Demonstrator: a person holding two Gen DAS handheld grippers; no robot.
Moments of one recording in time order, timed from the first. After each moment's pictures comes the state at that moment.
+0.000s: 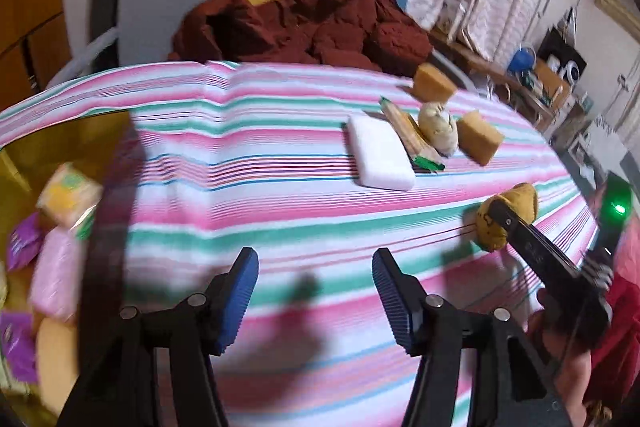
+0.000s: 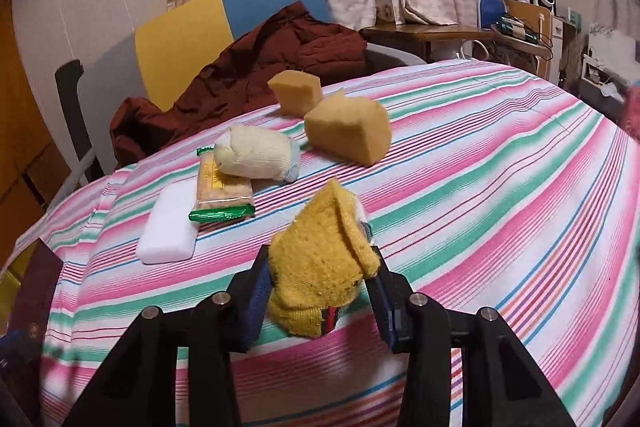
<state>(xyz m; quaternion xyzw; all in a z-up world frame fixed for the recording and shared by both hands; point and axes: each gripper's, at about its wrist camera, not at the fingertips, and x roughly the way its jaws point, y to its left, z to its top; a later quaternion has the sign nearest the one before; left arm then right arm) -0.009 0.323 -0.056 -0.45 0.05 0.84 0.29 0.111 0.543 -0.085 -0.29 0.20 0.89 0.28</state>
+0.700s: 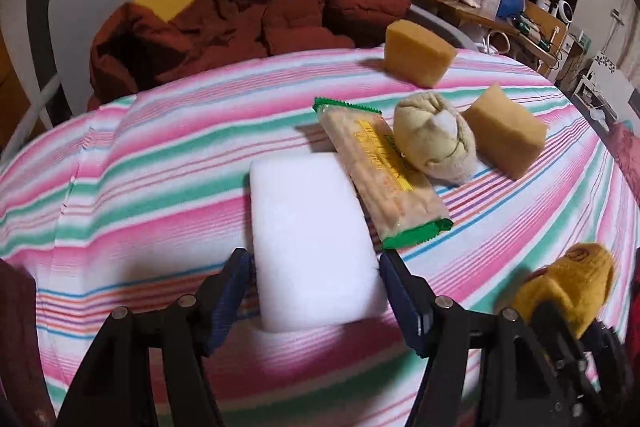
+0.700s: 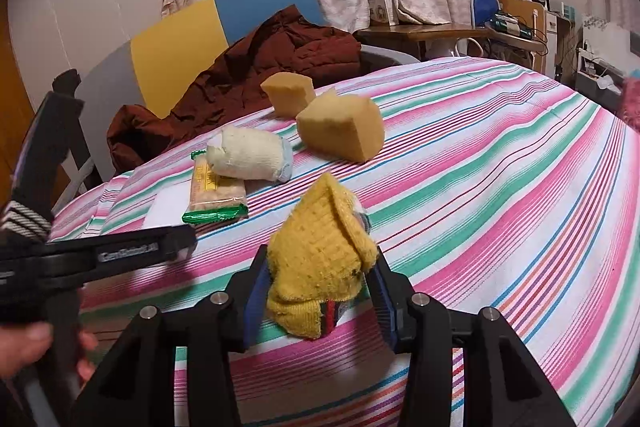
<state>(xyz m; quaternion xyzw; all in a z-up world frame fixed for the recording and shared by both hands) -0.065 0.456 -0.099 -0.43 0.15 0.83 0.31 0.114 0.545 -0.092 -0.28 0.21 0.89 0.28</state>
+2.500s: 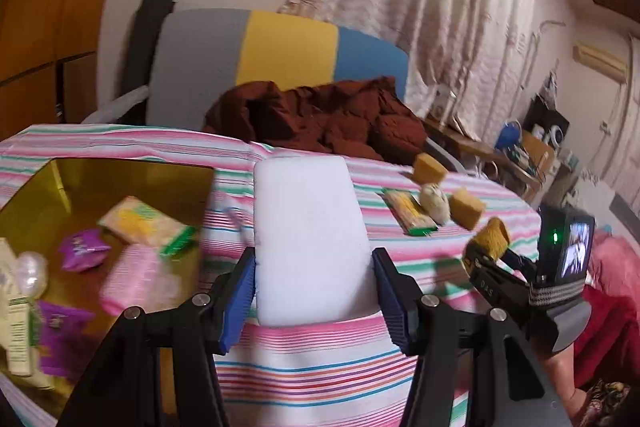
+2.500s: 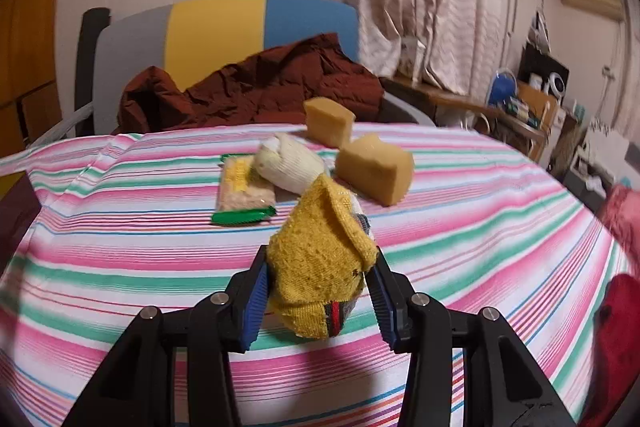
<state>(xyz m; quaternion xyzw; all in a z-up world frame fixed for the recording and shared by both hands) 0.026 0.213 -0.024 -0.29 -0.04 0.91 0.29 0.094 0.481 -0.076 -0.28 0.03 0.91 0.30</state>
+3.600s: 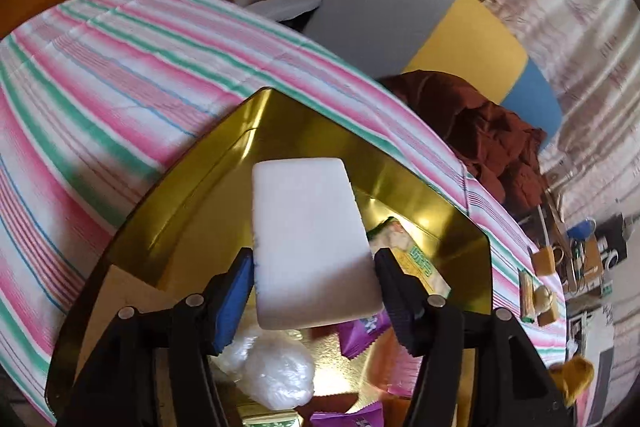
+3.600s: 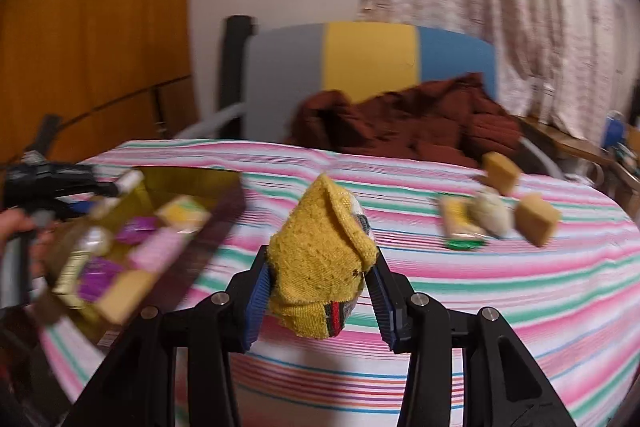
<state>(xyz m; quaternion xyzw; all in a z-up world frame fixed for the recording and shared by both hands) -0.144 0.017 -0.061 -0.48 -0.20 0.85 0.11 0.096 0.310 -0.015 -0.26 0.02 0.96 0.04</state>
